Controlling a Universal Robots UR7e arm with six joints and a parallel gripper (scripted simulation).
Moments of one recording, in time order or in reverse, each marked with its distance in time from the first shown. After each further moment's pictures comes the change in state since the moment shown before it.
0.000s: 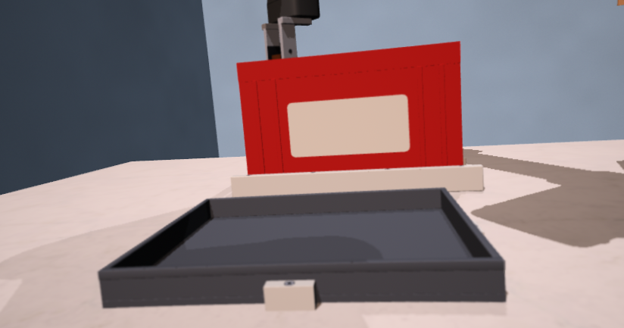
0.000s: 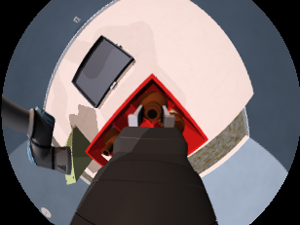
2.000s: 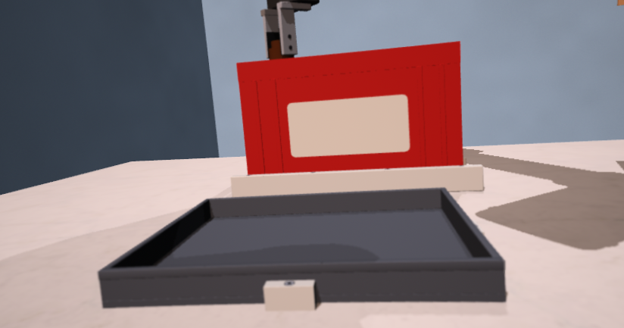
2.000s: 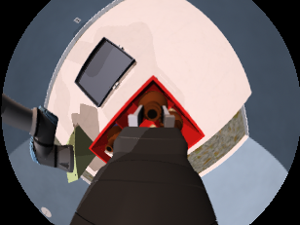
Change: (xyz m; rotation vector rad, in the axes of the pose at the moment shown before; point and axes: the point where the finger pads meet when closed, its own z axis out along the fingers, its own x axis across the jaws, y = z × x) arm -0.001 0.000 -0.018 0.000 0.000 0.000
